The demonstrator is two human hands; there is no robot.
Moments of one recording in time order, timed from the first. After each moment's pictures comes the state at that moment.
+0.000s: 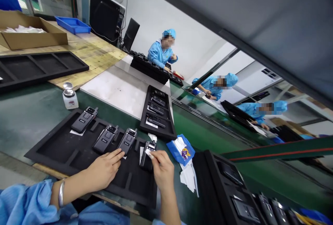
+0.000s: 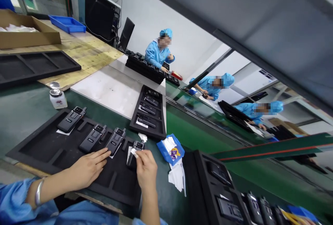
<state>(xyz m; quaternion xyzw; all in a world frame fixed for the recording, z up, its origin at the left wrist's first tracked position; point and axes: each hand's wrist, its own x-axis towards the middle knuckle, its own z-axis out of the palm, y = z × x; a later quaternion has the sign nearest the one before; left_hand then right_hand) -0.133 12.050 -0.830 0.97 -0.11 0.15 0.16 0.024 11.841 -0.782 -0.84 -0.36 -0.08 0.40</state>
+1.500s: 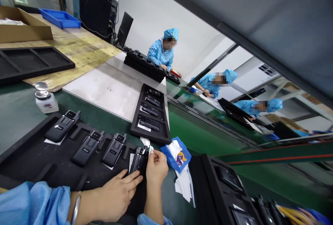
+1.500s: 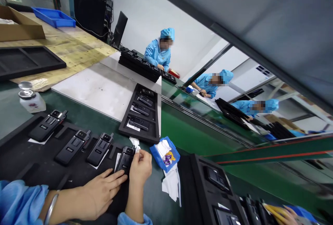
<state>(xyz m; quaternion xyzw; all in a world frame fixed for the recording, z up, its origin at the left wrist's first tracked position) -0.076 11.965 -0.834 0.95 -0.25 0.08 0.17 0.067 11.845 -0.825 -0.91 -0.11 -0.19 0.35</state>
